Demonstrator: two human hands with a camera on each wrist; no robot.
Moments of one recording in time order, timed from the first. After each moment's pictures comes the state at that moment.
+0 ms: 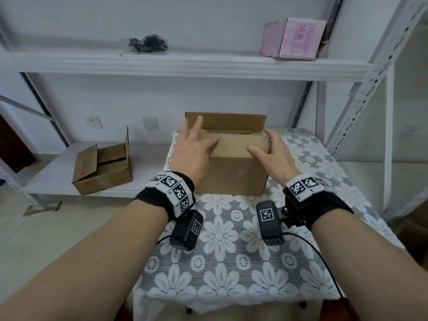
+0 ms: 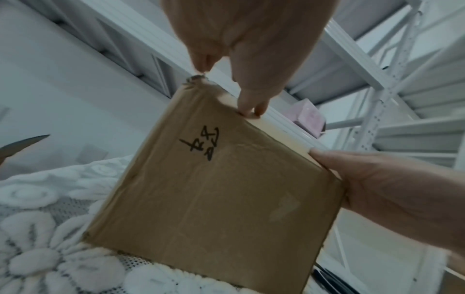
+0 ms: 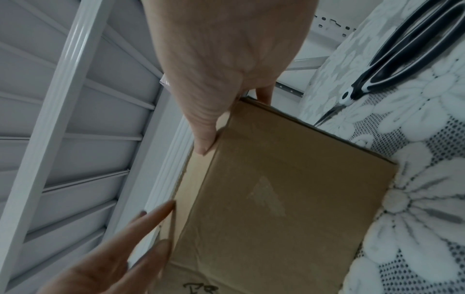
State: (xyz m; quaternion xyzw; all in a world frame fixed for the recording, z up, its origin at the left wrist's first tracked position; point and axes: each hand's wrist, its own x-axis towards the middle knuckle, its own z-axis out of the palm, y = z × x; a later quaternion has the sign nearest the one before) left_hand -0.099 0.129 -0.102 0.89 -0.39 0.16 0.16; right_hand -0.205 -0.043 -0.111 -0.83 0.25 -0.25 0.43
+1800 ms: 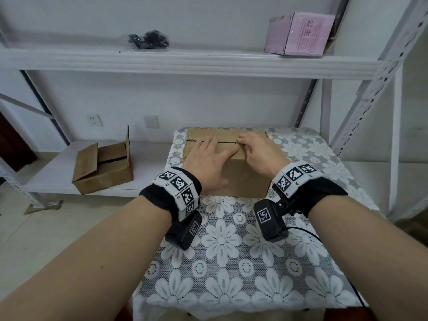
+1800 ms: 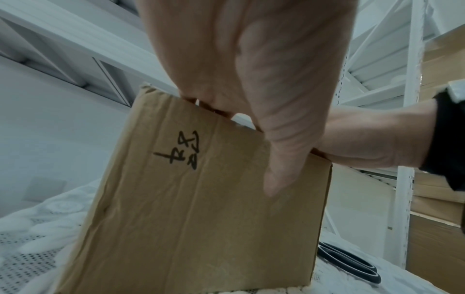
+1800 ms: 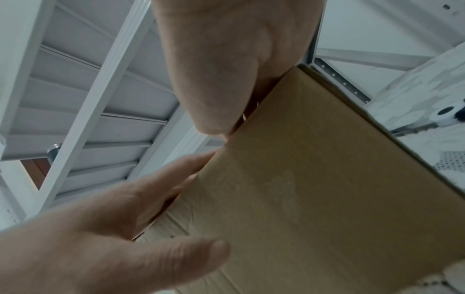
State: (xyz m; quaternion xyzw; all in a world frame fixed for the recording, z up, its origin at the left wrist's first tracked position) left_hand -0.102 0.112 -0.108 0.88 -0.47 0.05 -0.03; right_hand -0.169 -0.039 -0.102 -0.97 0.13 -0.13 0.14
